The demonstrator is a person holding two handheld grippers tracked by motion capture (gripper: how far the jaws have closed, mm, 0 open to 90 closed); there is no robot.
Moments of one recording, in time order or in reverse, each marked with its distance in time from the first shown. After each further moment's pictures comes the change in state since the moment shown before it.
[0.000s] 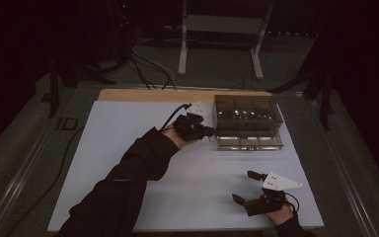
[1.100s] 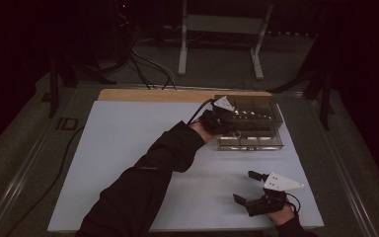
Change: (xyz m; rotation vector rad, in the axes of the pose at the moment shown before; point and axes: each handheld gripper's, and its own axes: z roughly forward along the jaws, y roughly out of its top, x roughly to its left) left arm -0.006 0.043 0.059 -0.033 -0.063 0.000; right arm -0.001 -0.001 -0.003 -0.008 0.004 0.003
